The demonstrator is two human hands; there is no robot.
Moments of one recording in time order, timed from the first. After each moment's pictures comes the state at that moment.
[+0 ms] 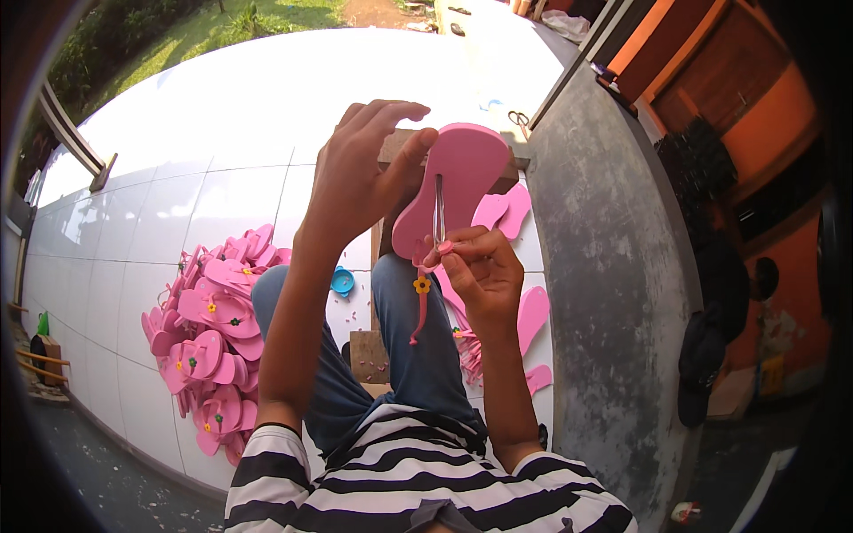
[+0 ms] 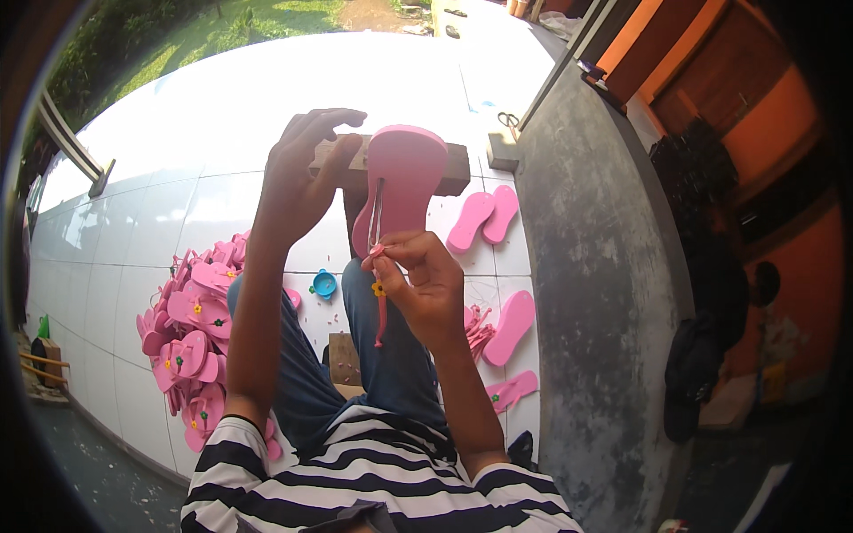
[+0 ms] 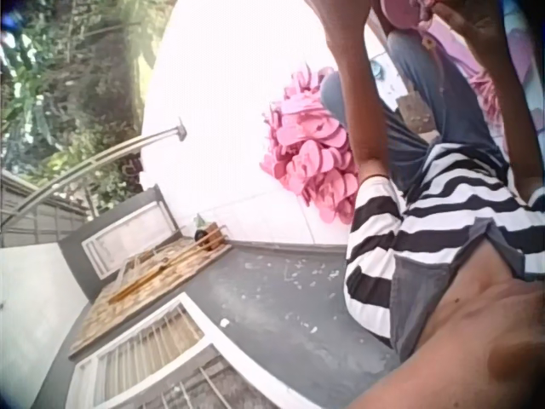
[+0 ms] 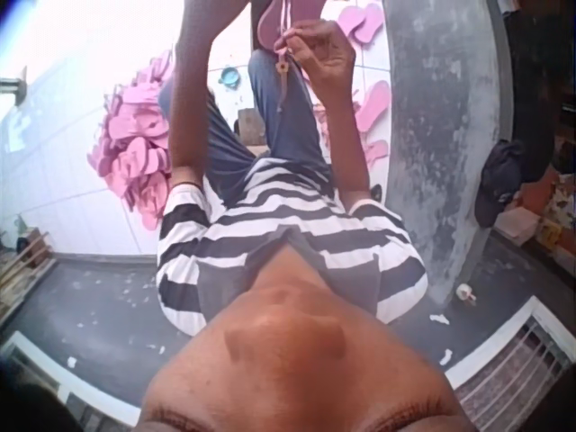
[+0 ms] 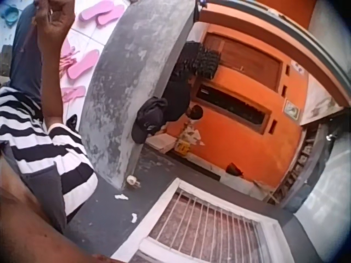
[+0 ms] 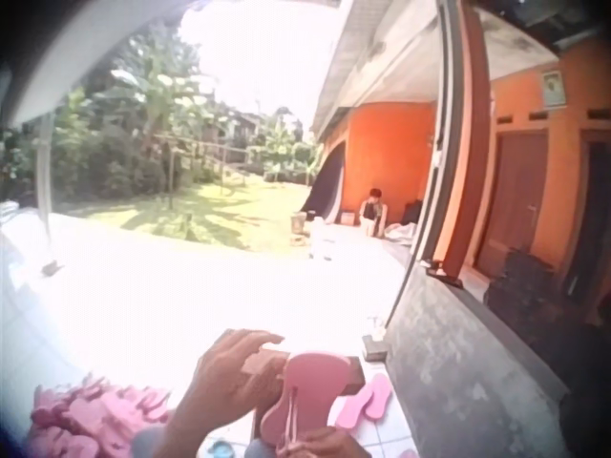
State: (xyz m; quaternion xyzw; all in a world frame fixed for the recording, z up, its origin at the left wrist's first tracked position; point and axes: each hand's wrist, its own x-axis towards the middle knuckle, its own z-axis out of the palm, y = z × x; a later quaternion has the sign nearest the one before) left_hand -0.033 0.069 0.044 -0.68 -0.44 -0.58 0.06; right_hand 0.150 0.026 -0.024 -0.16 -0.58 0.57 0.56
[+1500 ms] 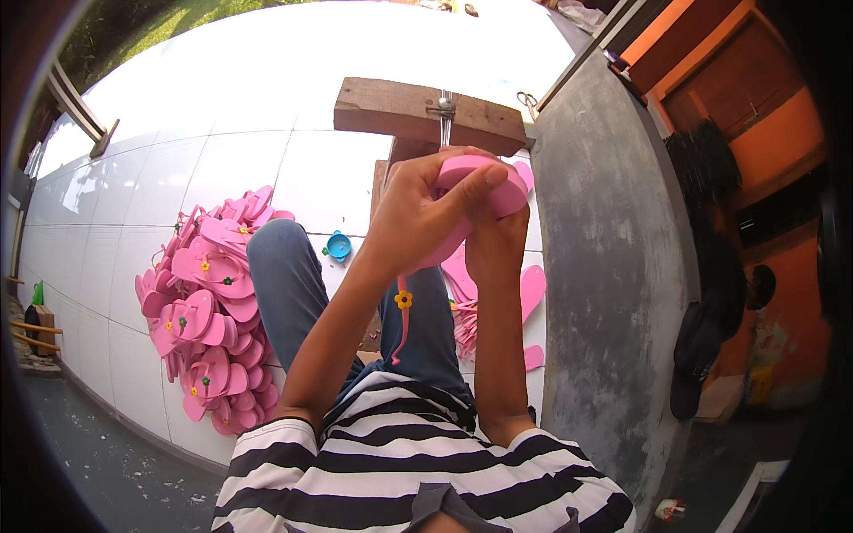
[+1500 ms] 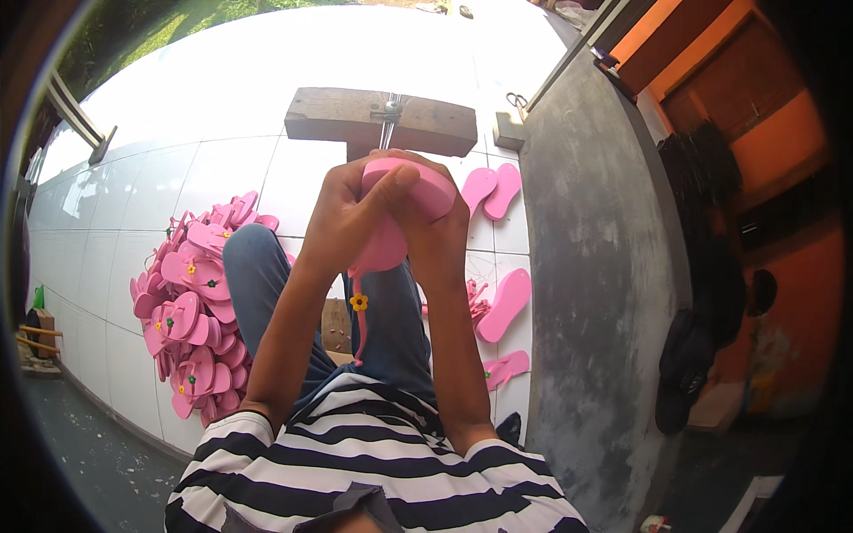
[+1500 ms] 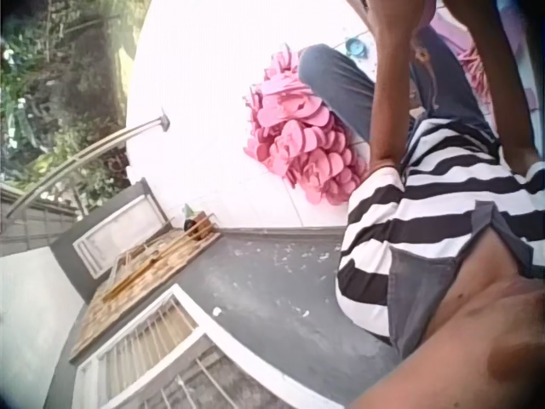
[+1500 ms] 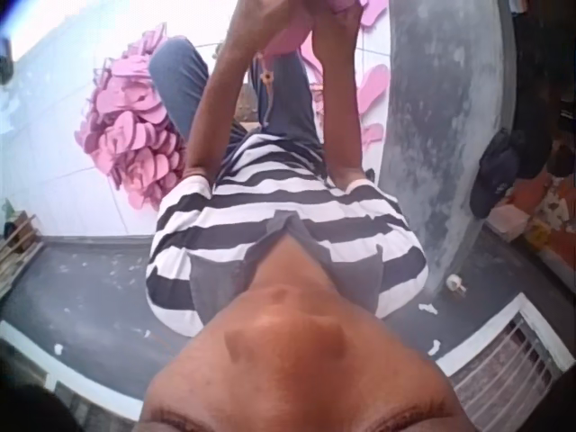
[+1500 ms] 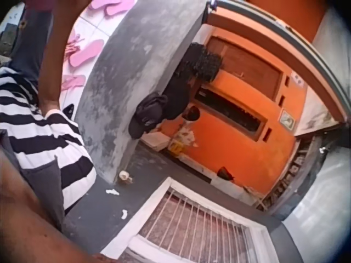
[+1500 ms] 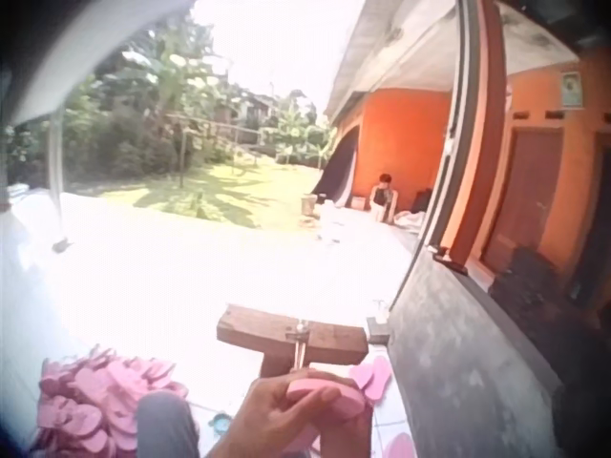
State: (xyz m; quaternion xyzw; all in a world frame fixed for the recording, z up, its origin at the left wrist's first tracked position) left_hand 0.025 0.005 0.021 -0.52 -0.38 -0.61 -0.46; right_hand 0.143 0.040 -0.015 -0.23 -0.55 0.57 0.56
